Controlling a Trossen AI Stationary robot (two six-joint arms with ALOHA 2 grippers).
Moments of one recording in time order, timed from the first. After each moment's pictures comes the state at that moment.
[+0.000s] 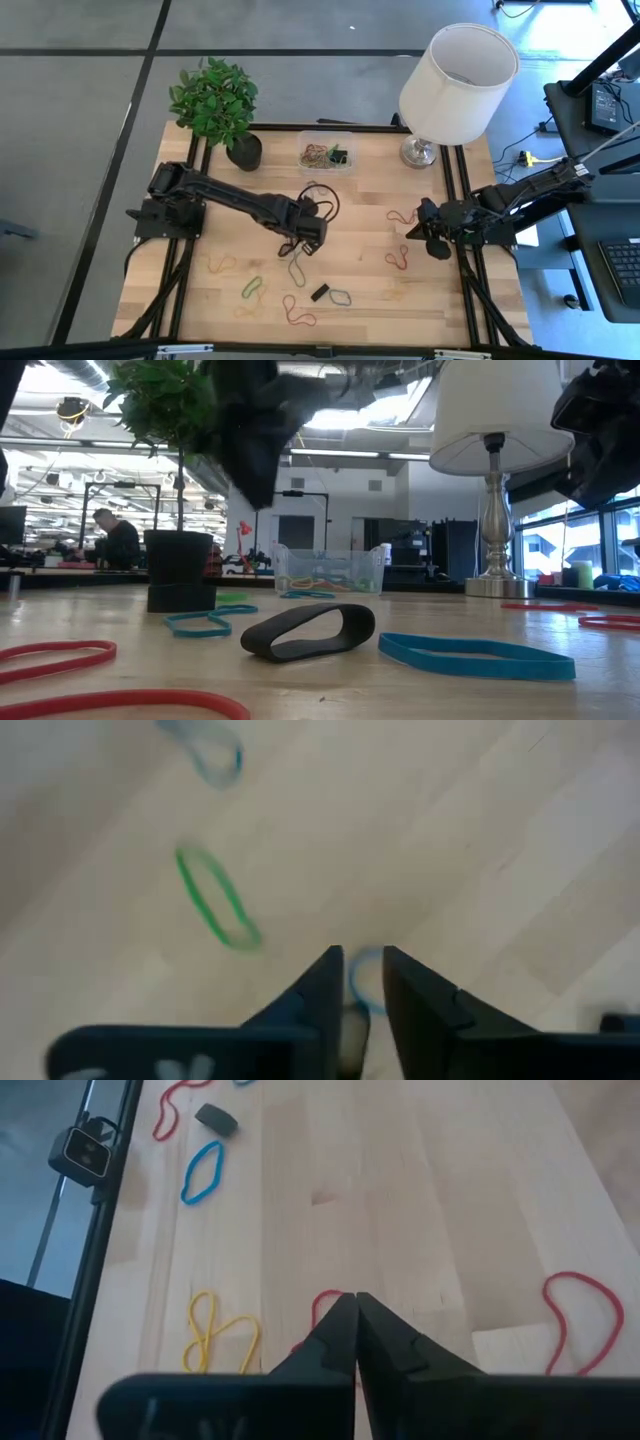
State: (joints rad) left arm -0.20 1.84 1.48 -1.02 -0.26 -0.99; right arm 0.34 0.57 0.39 -0.54 0.05 0.53
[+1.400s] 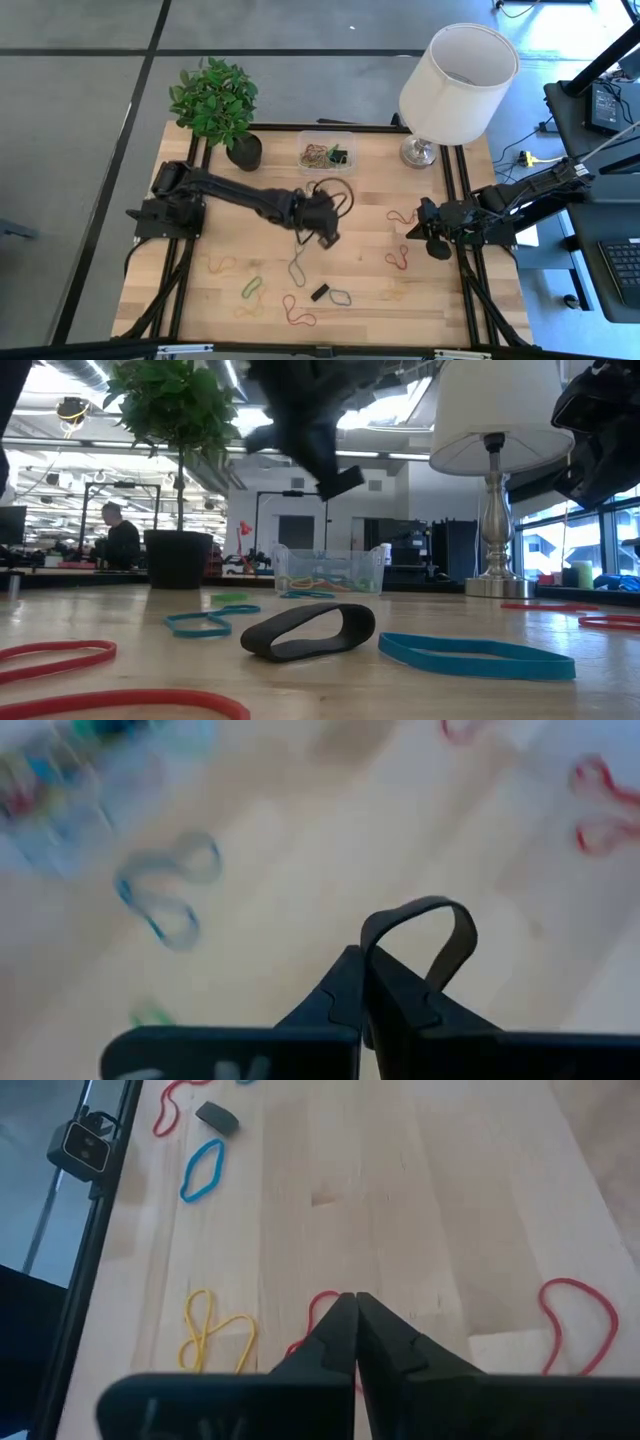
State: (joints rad) left arm -0.15 1.86 1.53 -0.77 -0.39 -0.79; right arm 0.34 0.57 0.39 -0.54 0.05 0.50
